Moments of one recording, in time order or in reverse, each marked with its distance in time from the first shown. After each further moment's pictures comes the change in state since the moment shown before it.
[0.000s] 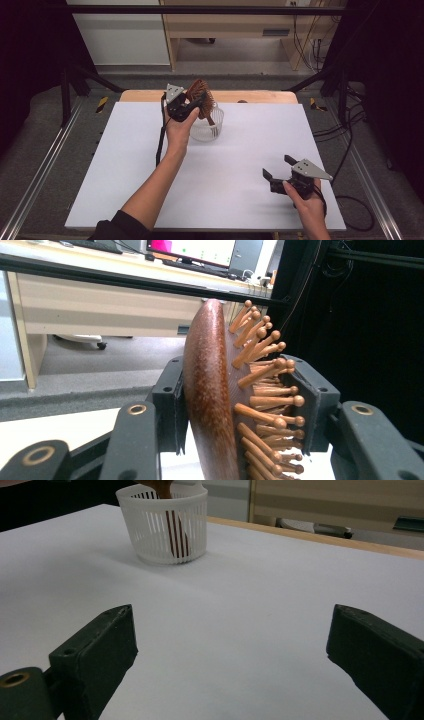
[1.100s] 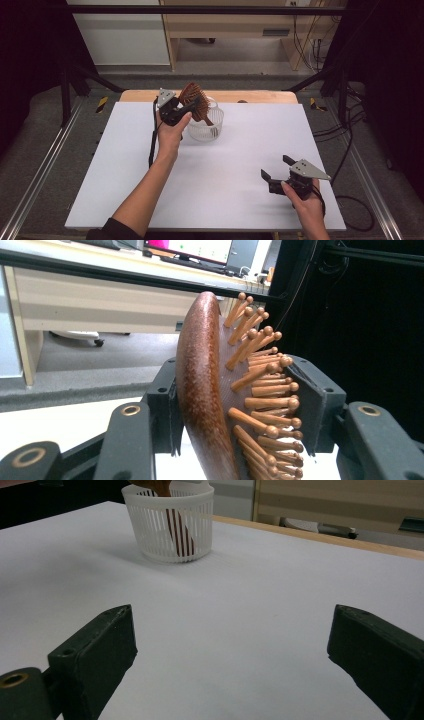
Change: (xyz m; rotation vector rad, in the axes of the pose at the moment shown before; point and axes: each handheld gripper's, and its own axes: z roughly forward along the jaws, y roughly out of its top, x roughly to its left) left arm 0.017 -0.007 -0.016 0.007 -0.018 -0.007; right arm 0.003 0.000 0.002 0.005 0.012 -0.015
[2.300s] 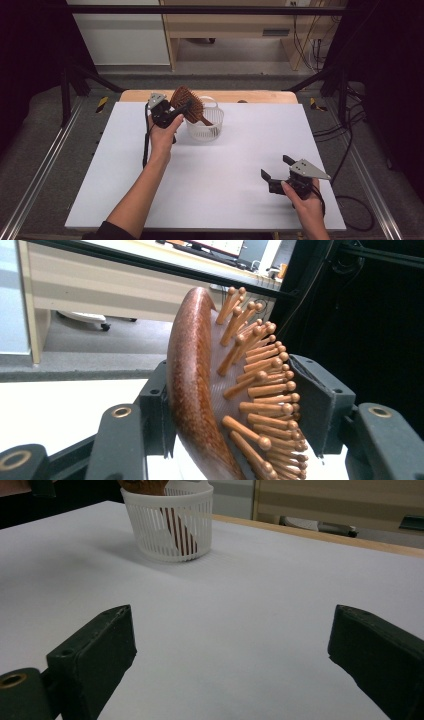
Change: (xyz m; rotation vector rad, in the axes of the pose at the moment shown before) left arm 0.026 -0.011 -0.009 0.025 0.027 -0.068; right arm 0.000 0.000 0.001 0.003 0.000 0.007
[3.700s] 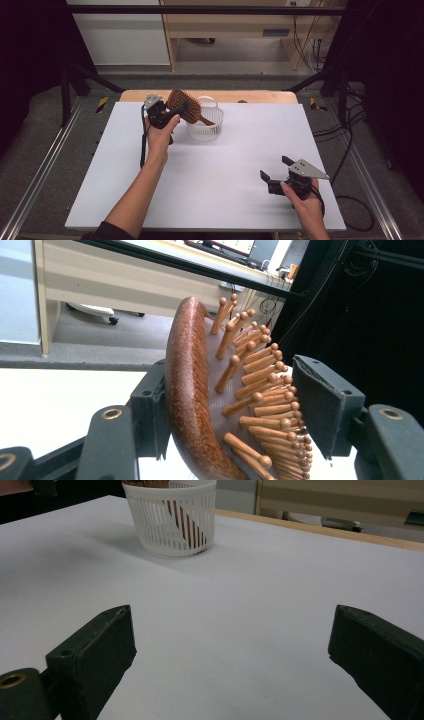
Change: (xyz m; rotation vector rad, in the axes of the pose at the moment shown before) left arm 0.013 -0.004 -0.002 0.006 0.027 -0.033; right arm 0.000 -0.002 0.002 0.016 0.009 -0.004
